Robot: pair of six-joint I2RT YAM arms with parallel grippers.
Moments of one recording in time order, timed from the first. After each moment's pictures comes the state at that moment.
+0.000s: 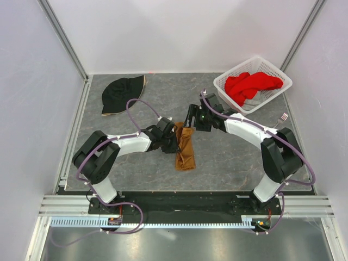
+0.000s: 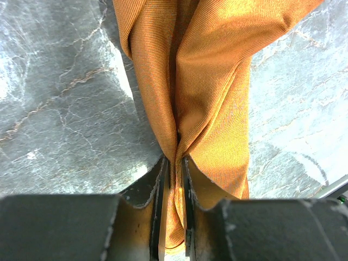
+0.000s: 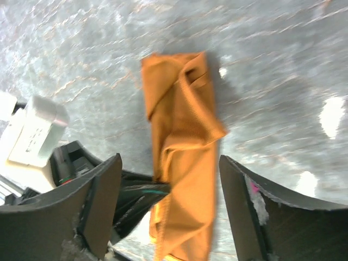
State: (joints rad) left arm -0.71 1.71 0.88 -0.13 0.12 -0.79; right arm 0.57 1.69 1.16 -0.30 -0.12 0.69
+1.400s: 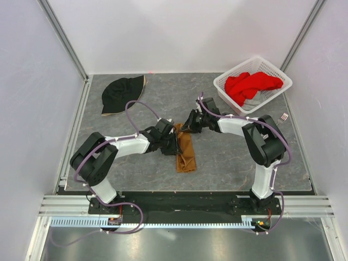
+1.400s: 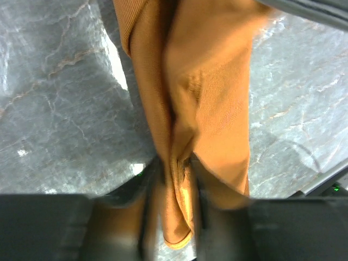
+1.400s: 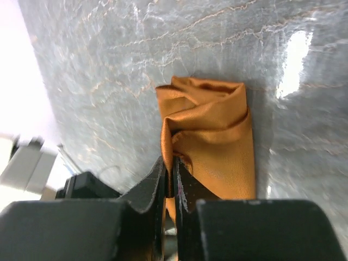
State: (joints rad) left arm -0.71 1.68 0.85 -0.11 0.16 -0.80; right arm 0.49 1.91 1.12 0.01 -0.45 0.82
